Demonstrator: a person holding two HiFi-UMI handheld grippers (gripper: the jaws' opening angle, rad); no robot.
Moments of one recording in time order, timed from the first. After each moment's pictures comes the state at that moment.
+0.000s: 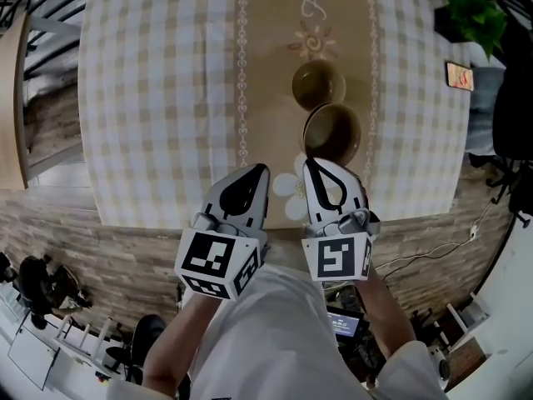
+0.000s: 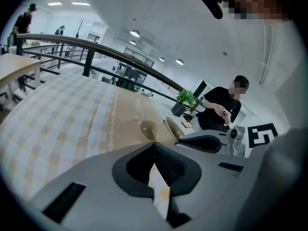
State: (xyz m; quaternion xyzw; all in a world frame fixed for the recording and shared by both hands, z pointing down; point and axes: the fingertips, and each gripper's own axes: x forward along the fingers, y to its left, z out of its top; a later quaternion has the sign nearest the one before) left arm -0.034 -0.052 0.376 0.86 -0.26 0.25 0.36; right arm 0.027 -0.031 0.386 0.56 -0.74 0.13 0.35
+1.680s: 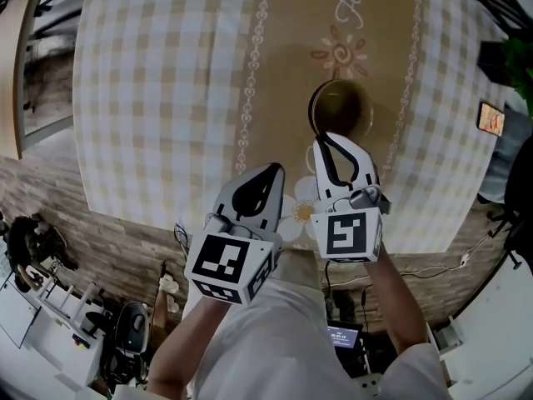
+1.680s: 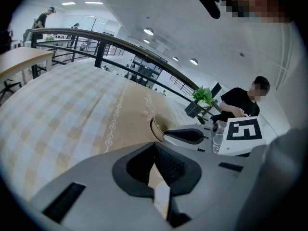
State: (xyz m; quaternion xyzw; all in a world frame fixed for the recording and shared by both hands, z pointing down) left arm 0.007 -0.085 0.437 0.82 -0.33 0.26 0.39; right arm 0.072 -0.106 0.469 0.50 -0.78 0.15 0.35
